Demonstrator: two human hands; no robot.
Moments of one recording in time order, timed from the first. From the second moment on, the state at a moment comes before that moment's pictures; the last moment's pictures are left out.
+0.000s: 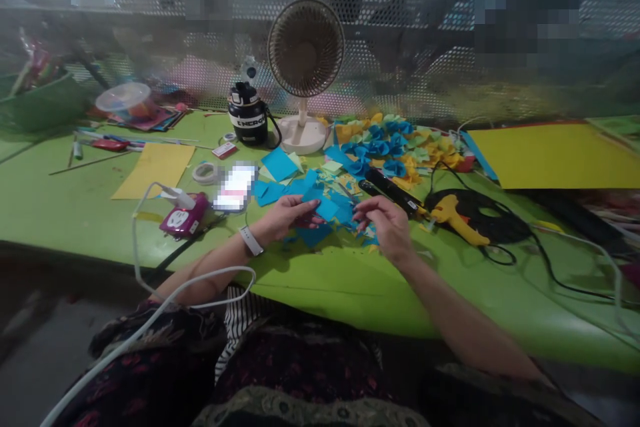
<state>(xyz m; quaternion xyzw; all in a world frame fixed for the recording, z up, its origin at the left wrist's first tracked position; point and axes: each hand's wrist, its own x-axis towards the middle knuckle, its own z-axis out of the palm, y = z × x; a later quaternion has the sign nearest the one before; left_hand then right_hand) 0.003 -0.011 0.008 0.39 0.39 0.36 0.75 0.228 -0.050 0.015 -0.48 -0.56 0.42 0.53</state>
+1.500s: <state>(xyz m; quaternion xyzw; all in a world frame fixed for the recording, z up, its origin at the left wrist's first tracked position) 0.008 -0.025 -0.002 0.53 0.32 0.35 0.70 0.210 -0.055 0.000 -0.49 -0.68 0.31 0.46</state>
